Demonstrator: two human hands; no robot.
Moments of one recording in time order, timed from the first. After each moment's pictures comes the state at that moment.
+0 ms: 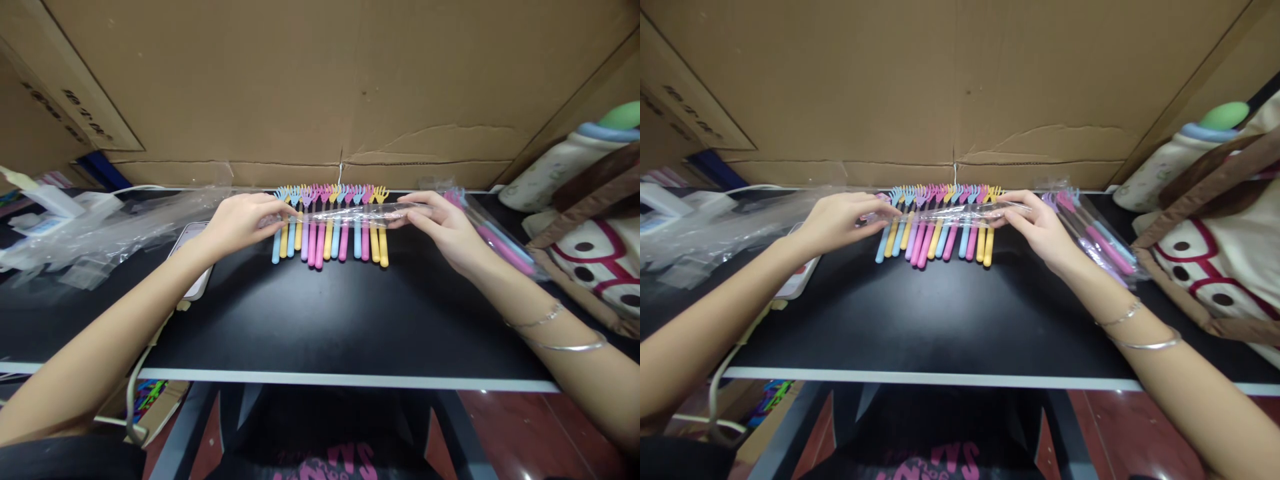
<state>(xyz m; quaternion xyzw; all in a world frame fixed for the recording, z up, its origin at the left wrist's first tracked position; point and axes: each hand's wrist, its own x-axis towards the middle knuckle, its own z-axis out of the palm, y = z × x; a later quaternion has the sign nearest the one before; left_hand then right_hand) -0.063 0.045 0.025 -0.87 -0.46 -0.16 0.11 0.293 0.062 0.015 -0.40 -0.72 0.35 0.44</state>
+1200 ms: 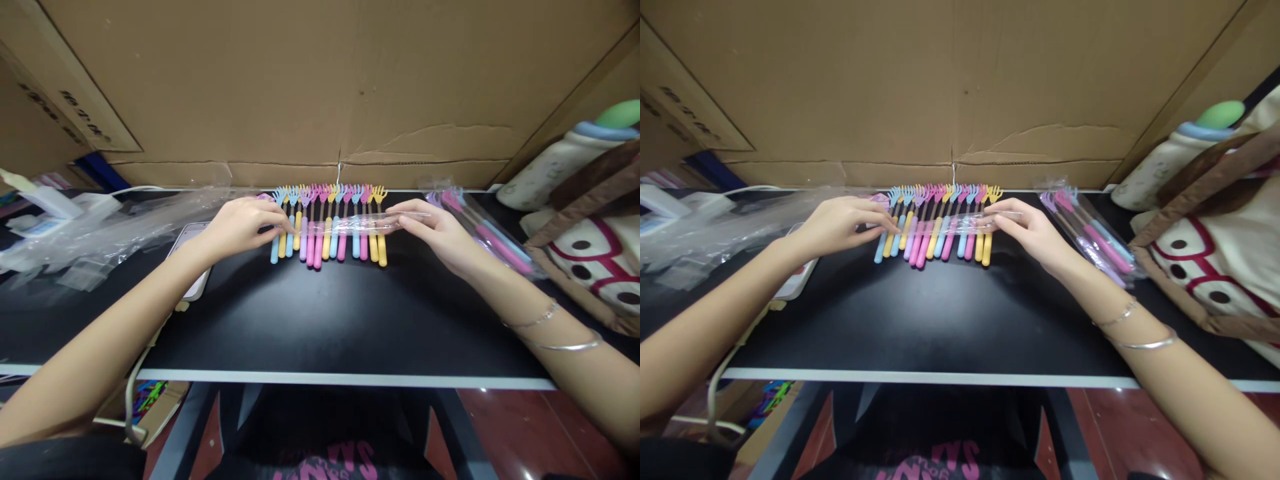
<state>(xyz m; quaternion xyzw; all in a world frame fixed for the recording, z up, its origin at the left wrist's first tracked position) -0.061 0.045 0.025 -0.90 -0.40 -0.13 0.09 0.287 0.055 0.018 -0.40 -0.72 0.38 0.41</state>
